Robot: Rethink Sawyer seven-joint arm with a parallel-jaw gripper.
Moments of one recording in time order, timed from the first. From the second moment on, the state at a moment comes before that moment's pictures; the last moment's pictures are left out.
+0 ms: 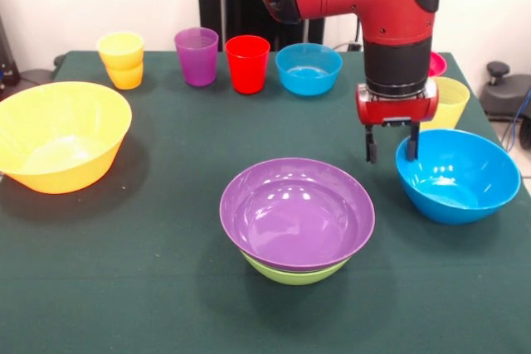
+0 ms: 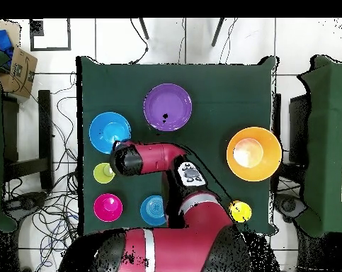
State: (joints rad) arm -0.20 -0.46 0.22 1.72 -0.19 0.21 1.94
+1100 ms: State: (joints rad) arm -0.15 -0.38 0.22 1.61 -0.20 0.21 1.94
